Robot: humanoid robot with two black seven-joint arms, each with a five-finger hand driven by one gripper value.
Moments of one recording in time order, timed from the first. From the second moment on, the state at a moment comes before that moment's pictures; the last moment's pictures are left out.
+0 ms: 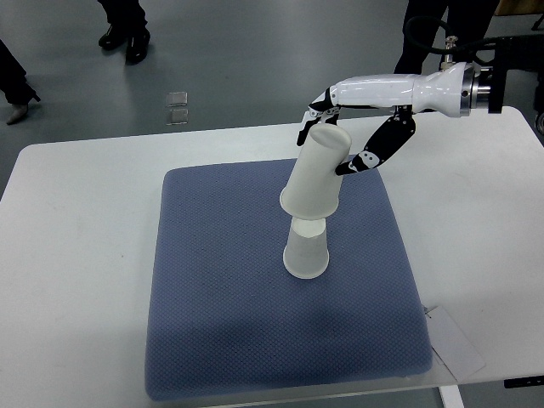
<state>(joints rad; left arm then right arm) -0.01 0.00 -0.05 -0.17 0.05 0.18 -0.05 1.20 -0.77 0.35 1.46 -1.31 0.40 0.37</state>
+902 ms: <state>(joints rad) -0.01 0.00 -0.05 -0.17 0.05 0.18 -0.05 1.15 -0.71 0.33 1.47 -1.48 0.34 0.34</state>
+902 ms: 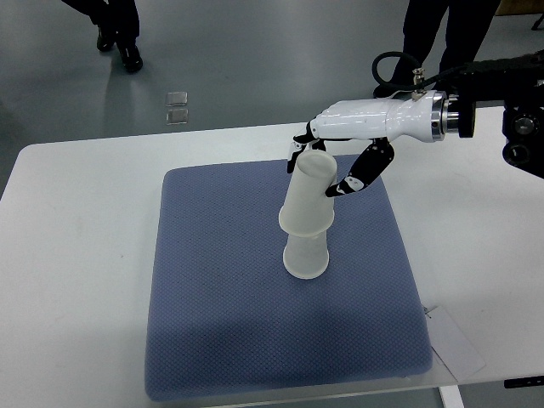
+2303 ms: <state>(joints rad) -0.01 0.00 -0.05 -0.17 0.05 0.18 -0.05 1.12 -0.68 0.26 1.46 -1.51 0.25 0.32</state>
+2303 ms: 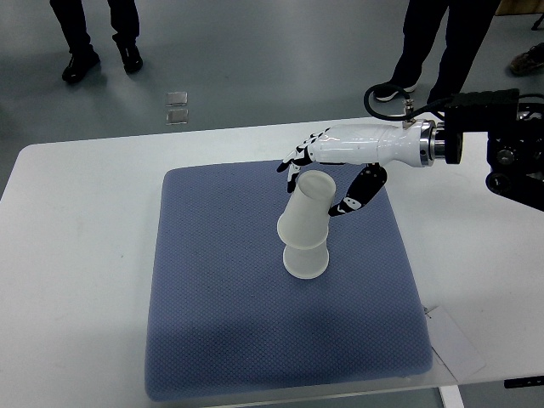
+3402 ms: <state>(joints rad) -0.01 0.00 -0.05 -0.17 0.05 0.18 -0.05 0.94 -0.55 0.50 0.90 -0.53 0.17 0.12</state>
